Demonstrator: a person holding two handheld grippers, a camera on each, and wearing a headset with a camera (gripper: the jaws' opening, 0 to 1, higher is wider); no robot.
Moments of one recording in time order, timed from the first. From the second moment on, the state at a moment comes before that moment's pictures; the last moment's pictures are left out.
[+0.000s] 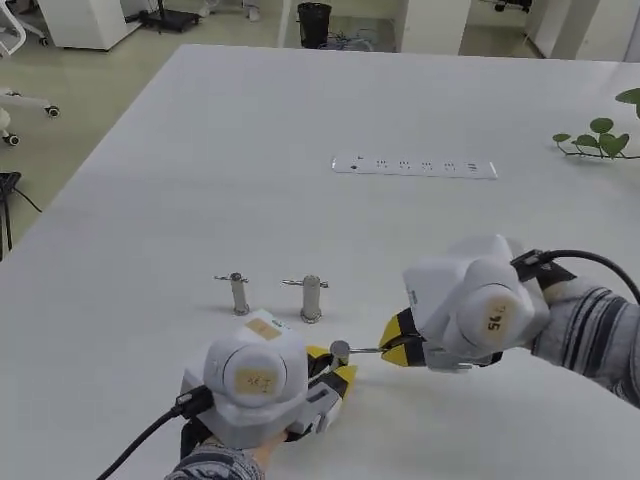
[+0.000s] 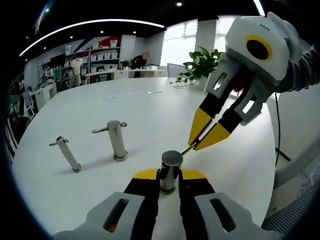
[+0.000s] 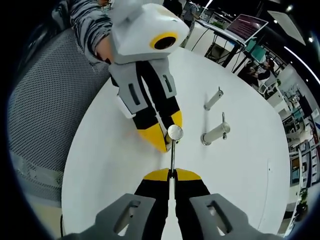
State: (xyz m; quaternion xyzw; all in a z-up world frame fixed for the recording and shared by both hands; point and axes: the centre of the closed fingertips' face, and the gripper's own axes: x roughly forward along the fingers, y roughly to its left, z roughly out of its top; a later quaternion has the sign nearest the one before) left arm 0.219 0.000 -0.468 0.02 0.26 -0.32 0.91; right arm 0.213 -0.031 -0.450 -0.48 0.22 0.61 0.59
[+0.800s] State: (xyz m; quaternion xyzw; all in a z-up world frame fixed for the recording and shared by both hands) left arm 0.220 0.000 -0.469 0.02 0.24 -0.32 0.91; right arm 0.211 -0.003 -0.452 -0.44 0.25 0.61 0.61
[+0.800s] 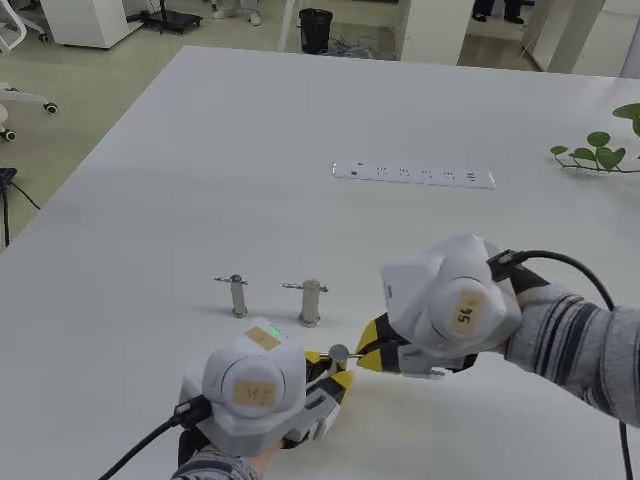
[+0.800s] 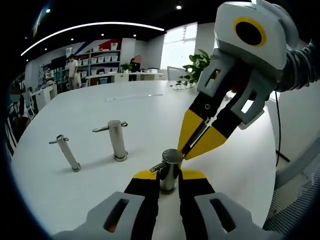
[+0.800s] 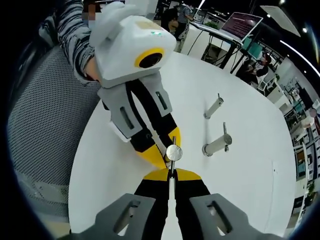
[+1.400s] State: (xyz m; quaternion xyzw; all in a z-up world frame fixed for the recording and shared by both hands) left arm 0.219 0.001 -0.470 0.01 0.24 -0.32 0.92; right arm 0.210 0.001 -0.448 -0.38 0.28 0.59 0.65
